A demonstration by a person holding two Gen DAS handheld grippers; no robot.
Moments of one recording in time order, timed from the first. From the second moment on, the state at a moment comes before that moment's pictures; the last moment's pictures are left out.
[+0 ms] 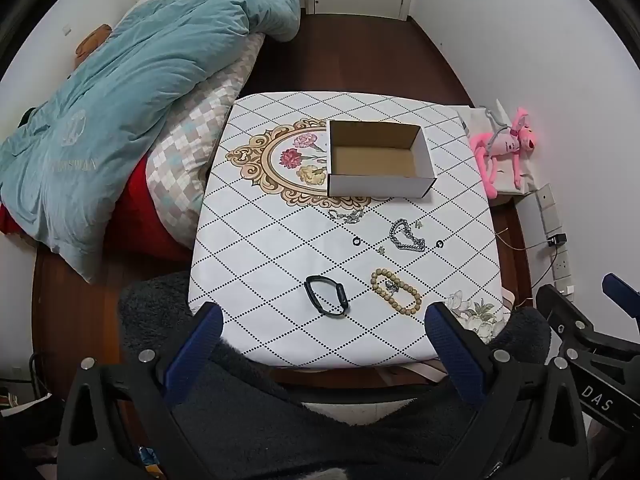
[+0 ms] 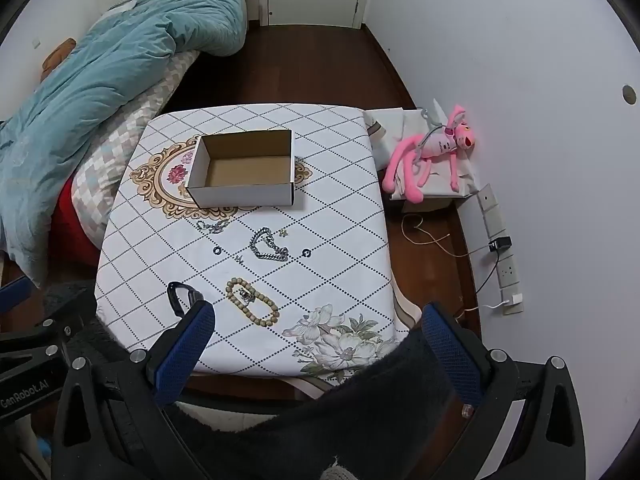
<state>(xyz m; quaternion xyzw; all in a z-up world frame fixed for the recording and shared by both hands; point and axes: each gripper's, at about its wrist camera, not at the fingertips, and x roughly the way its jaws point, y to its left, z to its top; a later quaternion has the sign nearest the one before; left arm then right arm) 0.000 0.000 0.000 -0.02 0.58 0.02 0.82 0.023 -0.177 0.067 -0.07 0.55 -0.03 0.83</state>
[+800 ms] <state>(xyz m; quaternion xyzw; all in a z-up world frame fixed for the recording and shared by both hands) 0.000 -0.005 0.006 -0.02 0.58 0.02 0.82 0.022 -0.180 0.071 -0.06 0.55 -0.03 0.83</state>
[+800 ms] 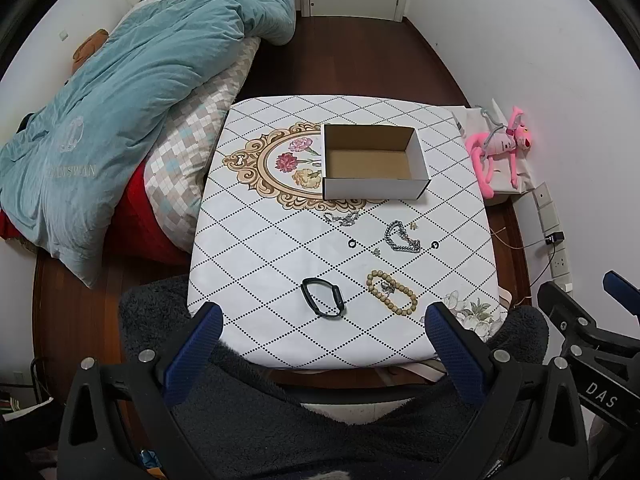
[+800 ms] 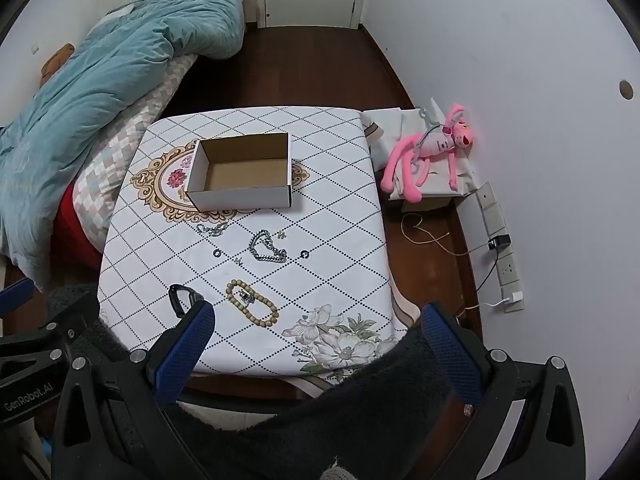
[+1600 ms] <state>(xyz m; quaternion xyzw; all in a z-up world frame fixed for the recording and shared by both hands) 0.000 -0.006 0.006 -0.02 0.58 0.02 0.82 0.021 -0.182 0.079 -0.06 0.55 -0.03 0.83</state>
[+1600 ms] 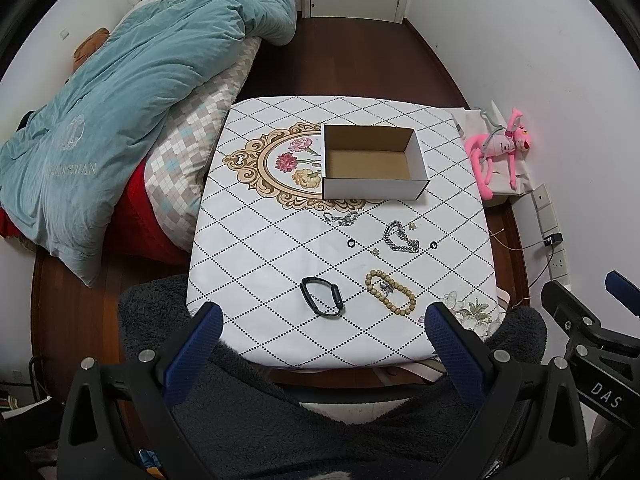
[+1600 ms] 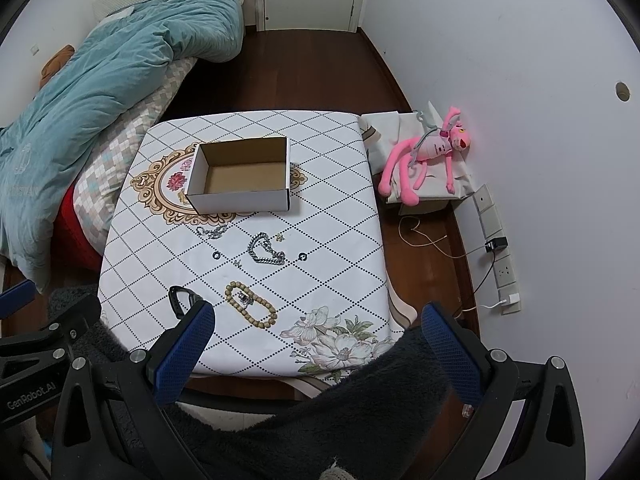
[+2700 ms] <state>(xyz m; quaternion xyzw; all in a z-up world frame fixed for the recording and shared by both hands) 0.003 -0.011 0.014 -0.02 0.57 0.01 0.82 0.022 -0.189 0.093 -0.06 0.55 -0.04 0.83</state>
